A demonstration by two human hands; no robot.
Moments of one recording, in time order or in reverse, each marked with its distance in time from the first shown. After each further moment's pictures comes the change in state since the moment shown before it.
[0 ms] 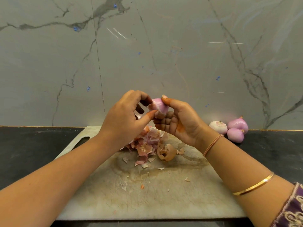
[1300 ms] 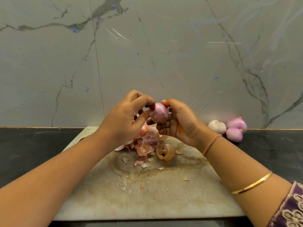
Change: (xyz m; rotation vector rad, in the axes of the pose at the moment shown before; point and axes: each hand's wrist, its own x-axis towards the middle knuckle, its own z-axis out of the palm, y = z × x) left_hand 0.002 -0.006 -0.005 -0.037 -0.157 0.082; right_hand 0.003 0.002 -0.004 -0.122 -0.041 0.029
